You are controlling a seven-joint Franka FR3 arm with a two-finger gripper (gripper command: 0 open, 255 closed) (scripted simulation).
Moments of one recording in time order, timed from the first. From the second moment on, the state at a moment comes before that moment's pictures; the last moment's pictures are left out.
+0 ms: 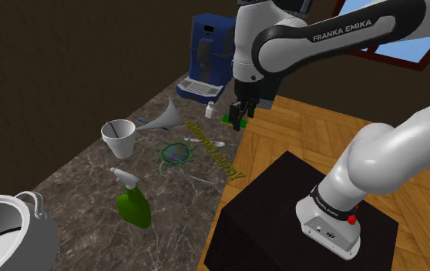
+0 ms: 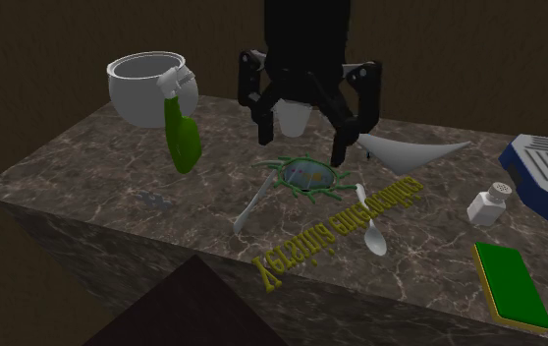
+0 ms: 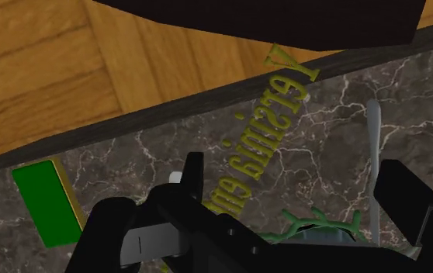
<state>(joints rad) 0.11 -0.44 0.20 -2.52 0.01 1.94 0.15</state>
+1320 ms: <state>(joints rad) 0.24 0.30 0.35 -2.27 -0.32 2.36 0.47</state>
